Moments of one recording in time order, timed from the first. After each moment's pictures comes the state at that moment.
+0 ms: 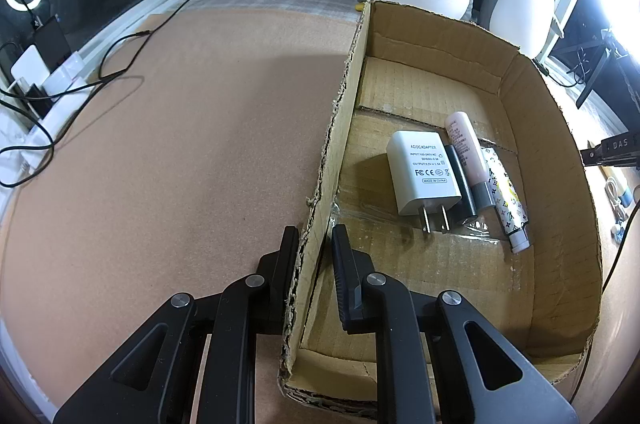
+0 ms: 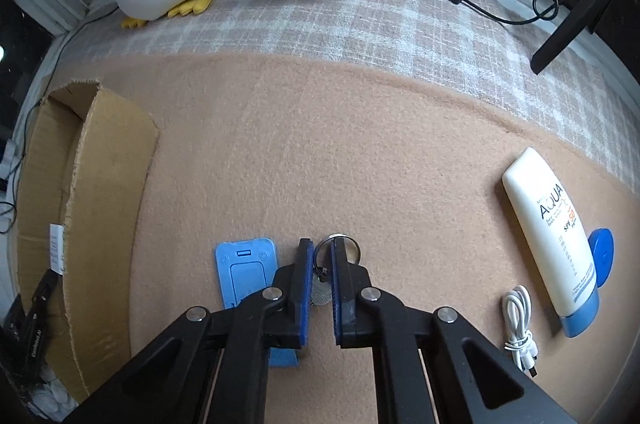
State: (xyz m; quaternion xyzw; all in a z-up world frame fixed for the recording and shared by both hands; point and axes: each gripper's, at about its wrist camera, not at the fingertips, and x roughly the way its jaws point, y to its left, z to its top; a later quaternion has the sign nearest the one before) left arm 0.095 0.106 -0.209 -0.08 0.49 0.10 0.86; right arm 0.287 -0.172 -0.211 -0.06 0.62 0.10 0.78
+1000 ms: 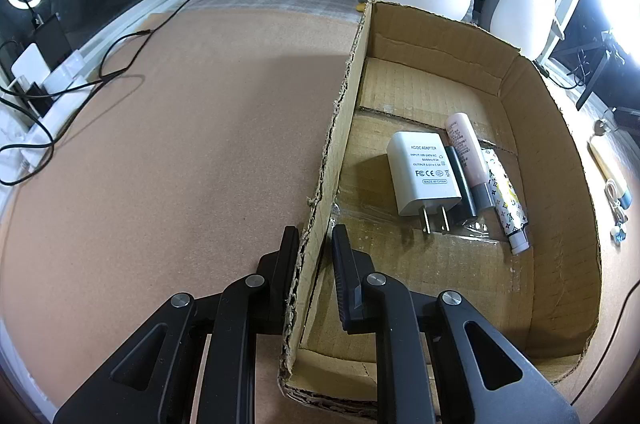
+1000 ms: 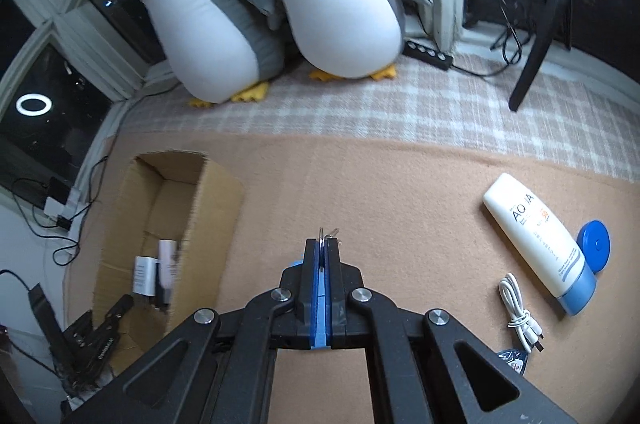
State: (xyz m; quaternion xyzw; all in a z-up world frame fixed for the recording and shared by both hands) left arm 0.094 0.108 -0.208 -0.09 0.49 0.09 0.86; right arm 0.240 -0.185 -0.134 0.02 0.52 0.16 0.84
